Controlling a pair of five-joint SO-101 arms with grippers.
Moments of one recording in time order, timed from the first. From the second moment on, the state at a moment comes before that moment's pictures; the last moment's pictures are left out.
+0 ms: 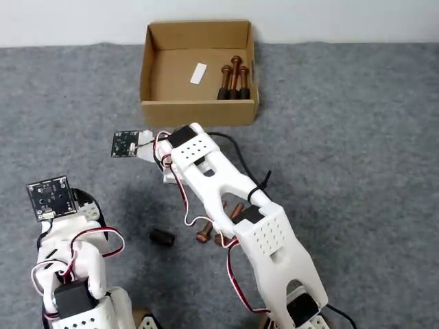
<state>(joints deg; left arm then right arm) -22.5 -95.1 81.4 57.5 5.3 -39.3 49.0 -33.5 65.2 51.3</state>
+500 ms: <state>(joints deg) -22.5 -95.1 81.4 57.5 5.3 -39.8 47.7 -35.2 68.3 57.1</state>
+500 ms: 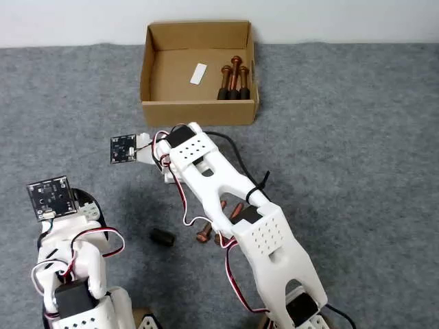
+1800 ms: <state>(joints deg) -2.5 -87.7 70.0 68.6 9.4 -17.8 -7.6 -12.7 100.5 7.4</state>
